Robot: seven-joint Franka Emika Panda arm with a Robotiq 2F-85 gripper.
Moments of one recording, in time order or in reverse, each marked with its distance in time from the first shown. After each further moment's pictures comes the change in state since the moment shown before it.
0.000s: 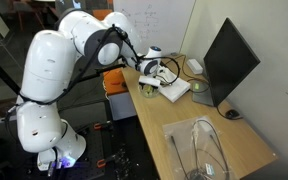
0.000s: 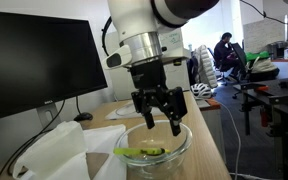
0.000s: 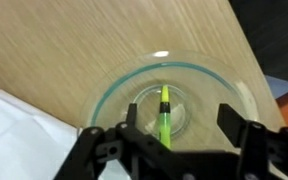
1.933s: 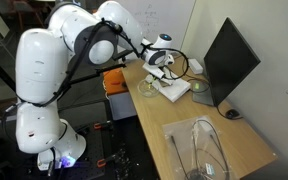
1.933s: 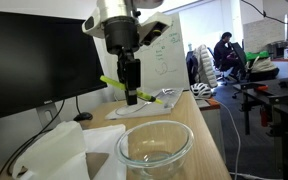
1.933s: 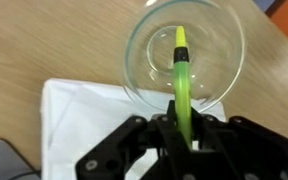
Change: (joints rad) arm -0.089 -0.106 0.051 0.059 0.172 -0.020 0.209
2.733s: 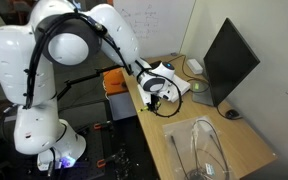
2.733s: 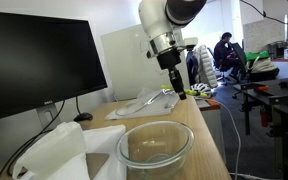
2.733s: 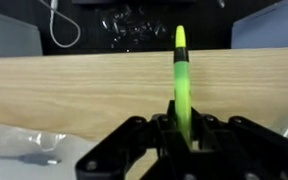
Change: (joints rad) arm -0.072 -0.155 -0.187 -0.384 0.005 -0.017 0.419
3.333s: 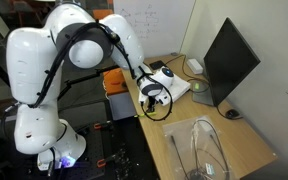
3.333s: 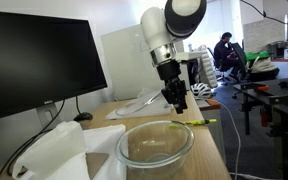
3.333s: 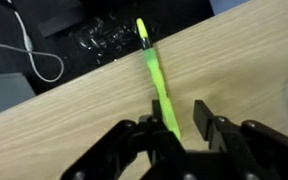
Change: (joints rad) arm 0.015 0.096 0.000 0.023 0.122 0.109 0.270
